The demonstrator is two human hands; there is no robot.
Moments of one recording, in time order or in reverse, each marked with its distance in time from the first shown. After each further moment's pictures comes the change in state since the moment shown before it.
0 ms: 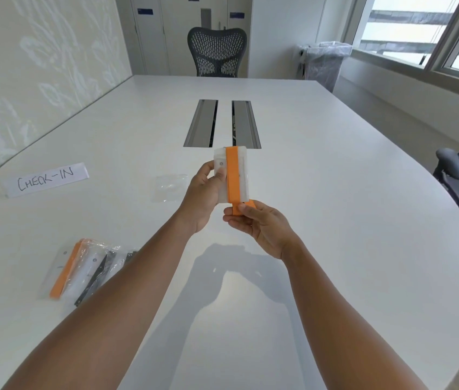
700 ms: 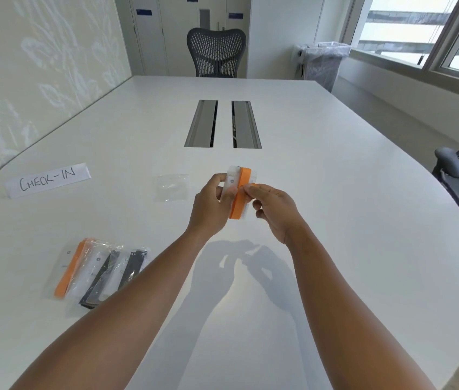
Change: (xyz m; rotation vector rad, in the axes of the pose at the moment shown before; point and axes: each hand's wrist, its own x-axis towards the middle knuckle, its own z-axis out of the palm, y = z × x) left_hand -0.011 -0.030 -0.002 0.607 0.103 0.229; right_hand 0.004 -0.030 0.012 -0.404 0.313 -0.051
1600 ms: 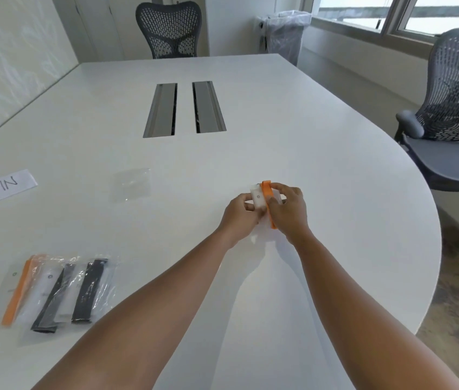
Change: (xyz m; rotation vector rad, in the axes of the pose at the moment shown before) left_hand -0.018 0.013 0.127 -0.208 -0.441 -0.318; right_hand -0.004 0.063 -0.093 -0.394 0.505 -0.074
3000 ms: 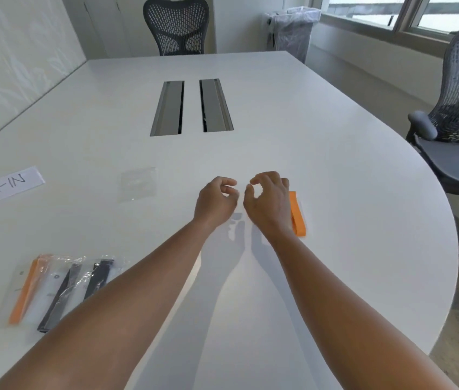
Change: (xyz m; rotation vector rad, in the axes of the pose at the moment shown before) left_hand 0.014 0.006 -0.066 0.239 0.301 0.090; right_hand -0.003 -0.038 0.051 -0.365 0.127 -0.365
